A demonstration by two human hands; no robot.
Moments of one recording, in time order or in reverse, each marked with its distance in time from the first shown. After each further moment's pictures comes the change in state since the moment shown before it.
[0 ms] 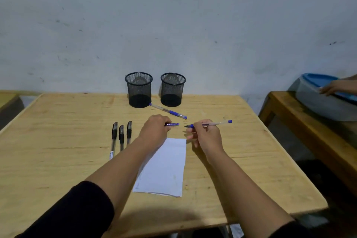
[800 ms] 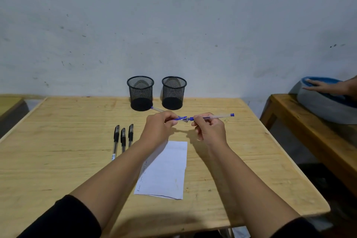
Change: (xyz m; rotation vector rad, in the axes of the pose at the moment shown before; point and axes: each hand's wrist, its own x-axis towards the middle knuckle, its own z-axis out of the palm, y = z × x) left_hand -0.013 0.018 -0.025 -0.422 0.115 0.044; right_hand 0.002 -0.020 -0.004 0.163 -0.069 -0.120
